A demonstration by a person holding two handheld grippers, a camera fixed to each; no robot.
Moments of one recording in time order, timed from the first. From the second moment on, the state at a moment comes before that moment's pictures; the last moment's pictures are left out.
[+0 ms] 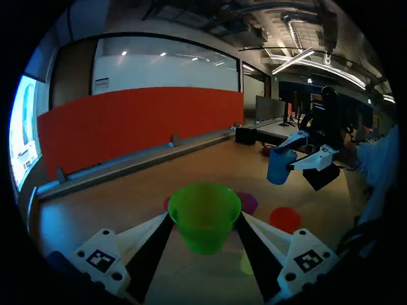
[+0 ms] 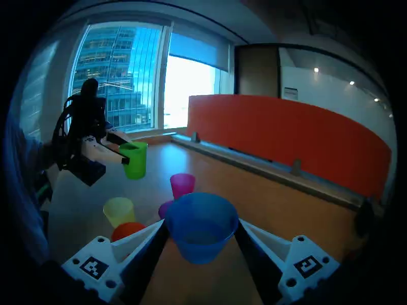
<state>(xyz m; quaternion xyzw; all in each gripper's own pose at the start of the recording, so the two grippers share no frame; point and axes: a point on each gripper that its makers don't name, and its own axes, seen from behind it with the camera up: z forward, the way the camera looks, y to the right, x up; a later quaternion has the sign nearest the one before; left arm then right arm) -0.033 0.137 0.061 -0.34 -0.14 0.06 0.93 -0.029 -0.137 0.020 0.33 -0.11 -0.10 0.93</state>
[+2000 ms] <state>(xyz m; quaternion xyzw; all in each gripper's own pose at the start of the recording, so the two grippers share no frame) 0.056 0.212 -0.014 -0.39 -0.03 0.03 0.92 0.132 -0.218 -0.007 0.39 0.04 -0.19 0.90</state>
